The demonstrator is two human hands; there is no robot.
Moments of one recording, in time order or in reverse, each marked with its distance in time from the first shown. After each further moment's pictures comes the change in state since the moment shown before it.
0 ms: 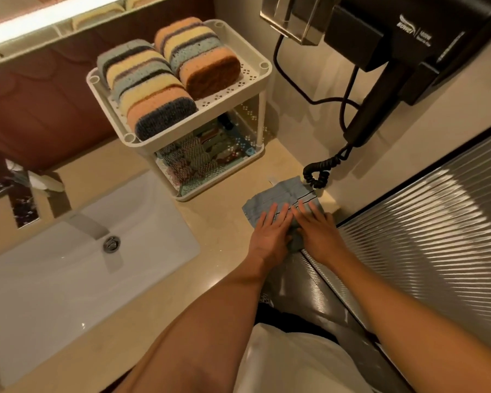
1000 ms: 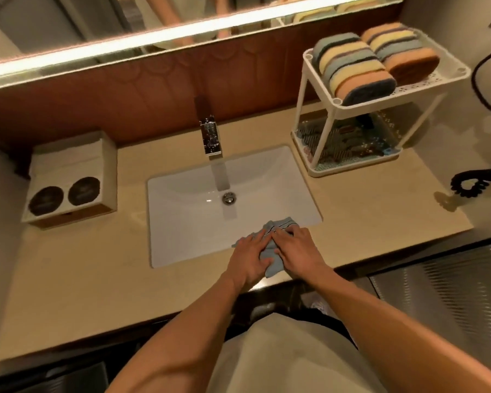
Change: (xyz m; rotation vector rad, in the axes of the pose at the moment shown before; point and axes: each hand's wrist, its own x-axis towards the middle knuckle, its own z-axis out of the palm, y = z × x) left_hand -0.313 -0.195 -0.035 -0.314 0.161 -0.409; right_hand -0.042 -0.344 0.044 0.072 0.000 -0.490
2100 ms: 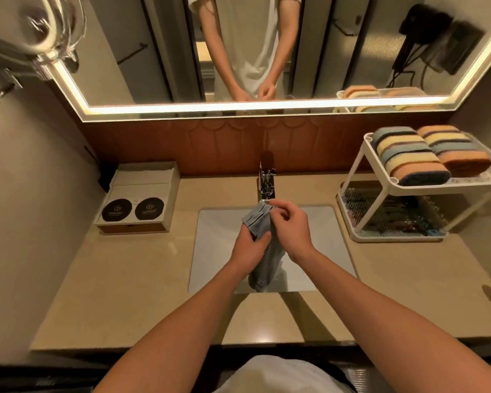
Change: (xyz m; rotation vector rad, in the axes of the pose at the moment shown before) left_hand -0.018 0.007 -0.163 -0.878 0.519 -0.206; right_hand 0.120 -0.146 -0.132 1.134 0.367 0.167
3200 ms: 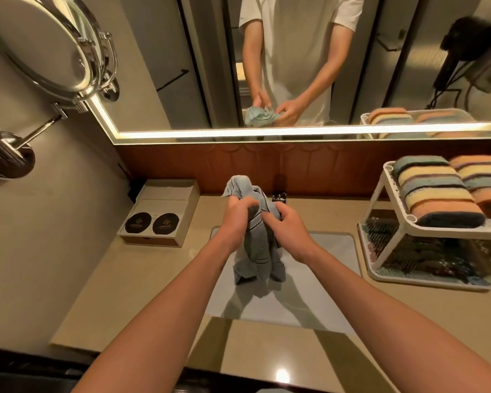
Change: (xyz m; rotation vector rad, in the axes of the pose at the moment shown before) left_hand 0.043 0.123 -0.015 -0.225 0.295 -0.023; right_hand 0.060 -0.046 -0.014 -0.005 -0.387 0.001
